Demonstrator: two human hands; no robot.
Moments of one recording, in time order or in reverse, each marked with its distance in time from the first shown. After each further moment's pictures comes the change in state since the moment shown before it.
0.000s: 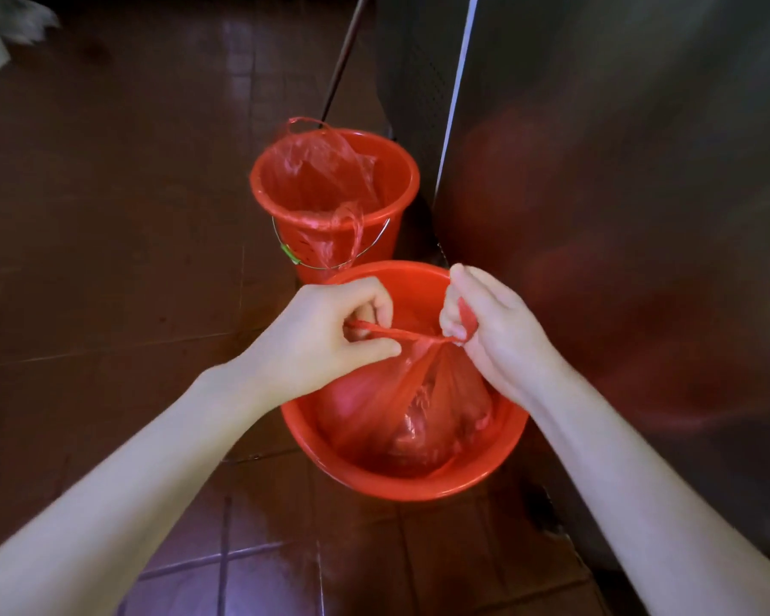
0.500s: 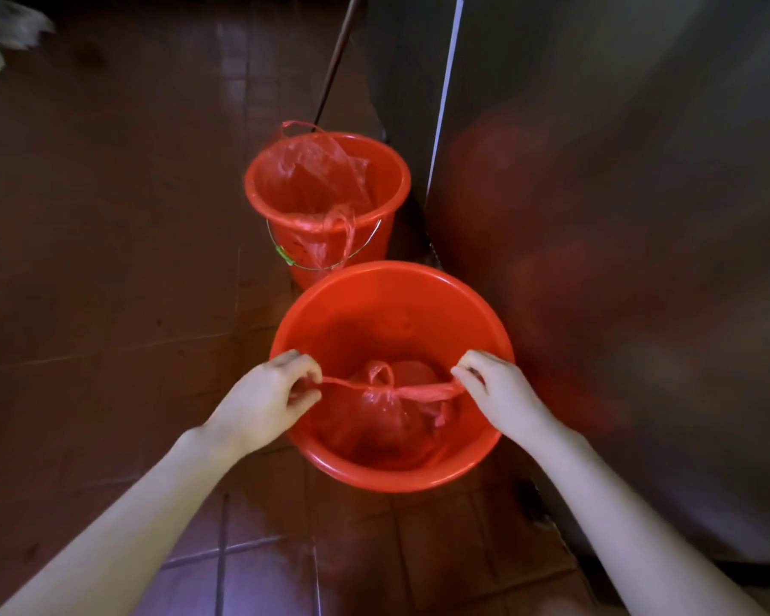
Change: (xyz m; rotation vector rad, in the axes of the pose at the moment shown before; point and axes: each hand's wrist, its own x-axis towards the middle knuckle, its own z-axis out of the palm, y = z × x) left_hand -0.073 -0.073 0.029 0.269 -0.153 -0.291; right_hand -0.038 0.080 -0.061 -1.015 -0.036 0.080
